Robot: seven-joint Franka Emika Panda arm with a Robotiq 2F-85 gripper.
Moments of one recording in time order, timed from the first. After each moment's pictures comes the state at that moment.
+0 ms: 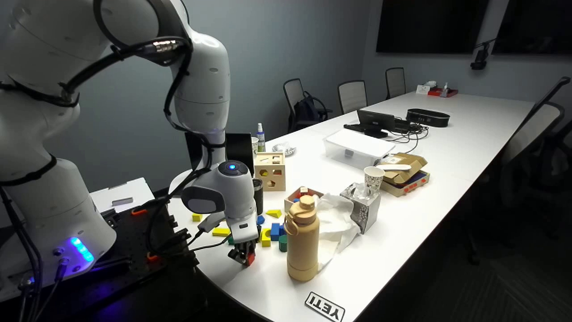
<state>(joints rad) -0.59 0.78 0.14 -2.51 0.23 3.36 0.45</state>
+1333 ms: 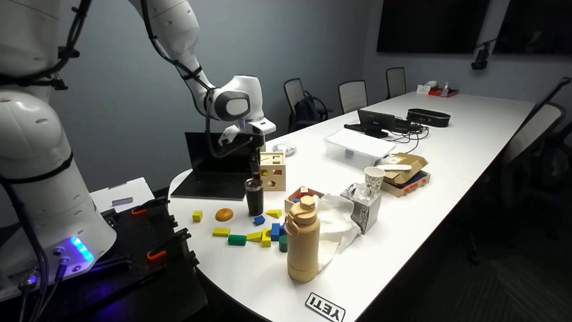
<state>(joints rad) 0.20 0.36 -0.20 -2.34 -0.04 2.71 0.67</state>
